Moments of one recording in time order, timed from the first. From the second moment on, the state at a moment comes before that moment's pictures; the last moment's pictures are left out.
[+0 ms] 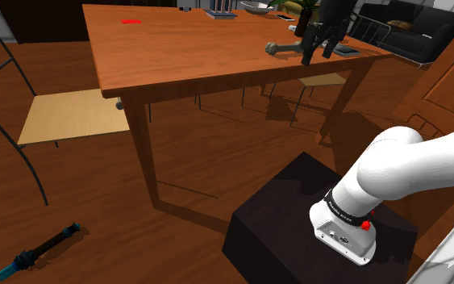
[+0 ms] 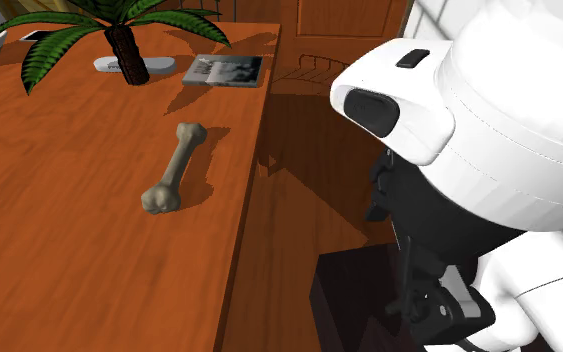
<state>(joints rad) 0.02 -0.81 -0.02 -2.28 -0.11 1.48 0.14</state>
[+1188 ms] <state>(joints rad) 0.25 -0.55 -0.58 -2.06 -0.31 1.65 -0.89</state>
